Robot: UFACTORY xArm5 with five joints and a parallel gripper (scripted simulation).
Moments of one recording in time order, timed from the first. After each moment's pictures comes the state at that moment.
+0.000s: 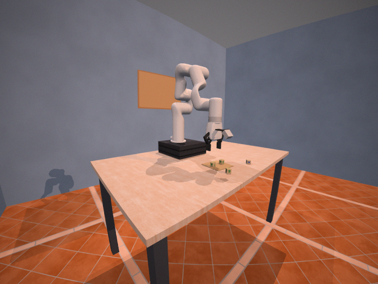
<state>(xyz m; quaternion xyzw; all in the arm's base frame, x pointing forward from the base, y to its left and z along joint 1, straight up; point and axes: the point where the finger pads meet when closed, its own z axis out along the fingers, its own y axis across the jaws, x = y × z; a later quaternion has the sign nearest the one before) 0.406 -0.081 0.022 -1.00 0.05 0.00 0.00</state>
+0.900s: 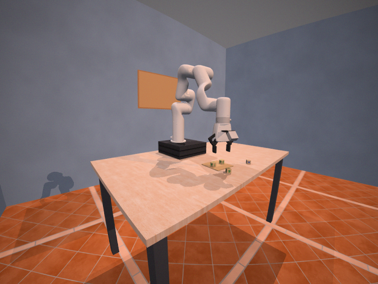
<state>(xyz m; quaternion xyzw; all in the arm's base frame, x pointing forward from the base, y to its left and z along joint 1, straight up) 0.466 -0.092 0.019 -0.98 0.20 0.00 0.00</state>
